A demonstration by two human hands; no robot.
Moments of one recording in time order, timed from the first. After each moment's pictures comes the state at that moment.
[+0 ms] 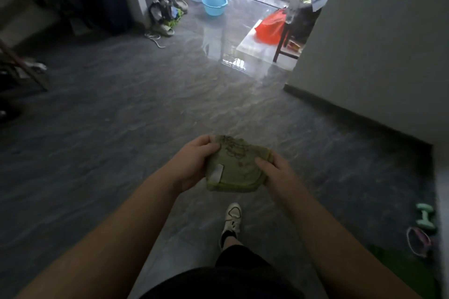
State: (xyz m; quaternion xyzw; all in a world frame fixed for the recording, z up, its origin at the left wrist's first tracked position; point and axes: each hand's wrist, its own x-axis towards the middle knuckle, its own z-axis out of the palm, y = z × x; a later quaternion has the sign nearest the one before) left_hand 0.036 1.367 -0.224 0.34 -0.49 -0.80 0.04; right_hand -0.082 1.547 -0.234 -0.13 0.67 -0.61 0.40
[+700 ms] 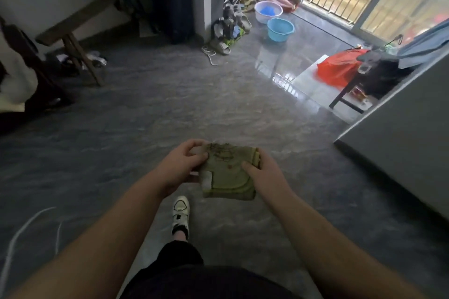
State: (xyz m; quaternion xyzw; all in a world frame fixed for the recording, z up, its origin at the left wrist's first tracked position) left_hand -0.059 1.096 -0.226 0.45 -0.52 -0.72 0.14; right_hand -0.238 1.221 -0.231 -0.29 0.70 -0.48 0.44
